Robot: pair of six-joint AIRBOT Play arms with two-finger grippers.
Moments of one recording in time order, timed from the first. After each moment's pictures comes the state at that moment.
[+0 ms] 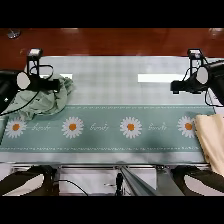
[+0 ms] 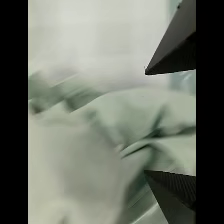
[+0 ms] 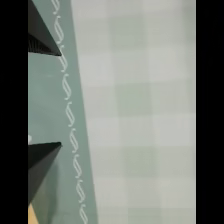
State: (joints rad) left arm -0.08 -1.23 1.02 1.67 -0.78 -1.63; right arm 0.11 -1.25 1.14 -1.84 1.08 1.87
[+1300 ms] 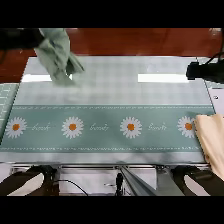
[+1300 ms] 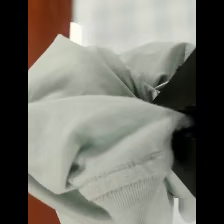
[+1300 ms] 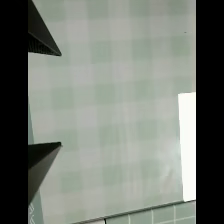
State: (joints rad) left arm -0.03 -1.14 1.50 1.17 -0.88 -1.47; right arm 0.11 -0.95 1.14 -1.86 0.96 1.87
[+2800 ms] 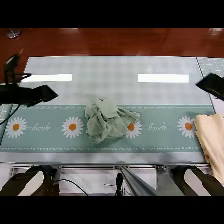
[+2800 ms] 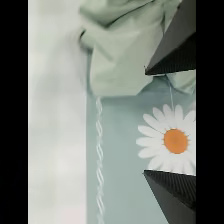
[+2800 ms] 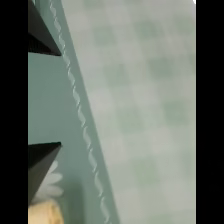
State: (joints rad) left arm 0.16 -0.94 0.89 1.07 -1.16 -1.42; right arm -0.38 -0.93 1.03 -1.23 1.17 1.54
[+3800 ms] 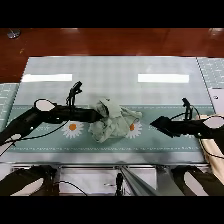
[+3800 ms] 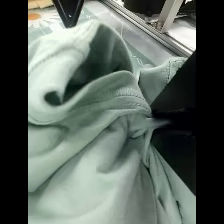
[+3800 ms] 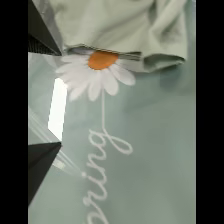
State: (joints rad) left arm -0.33 -1.18 0.65 0.42 -0.87 -0.90; right arm -0.11 -0.89 0.39 -0.77 1.02 1.37
